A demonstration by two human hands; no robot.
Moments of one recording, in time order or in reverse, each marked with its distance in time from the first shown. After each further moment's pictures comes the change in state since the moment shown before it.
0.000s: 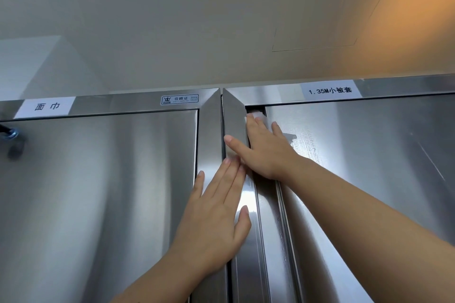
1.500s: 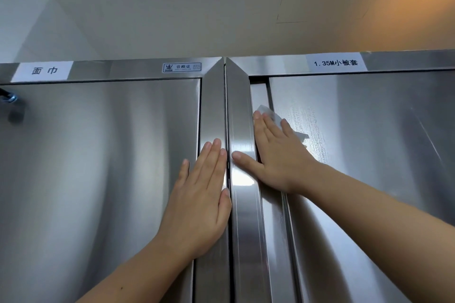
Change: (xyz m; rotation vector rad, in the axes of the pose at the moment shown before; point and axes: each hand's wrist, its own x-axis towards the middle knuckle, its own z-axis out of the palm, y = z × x) left_hand -0.038 -0.006 -0.001 -0.094 -0.033 -0.110; right_hand -0.061 0.000 0.010 -0.275 -0.157 -0.069
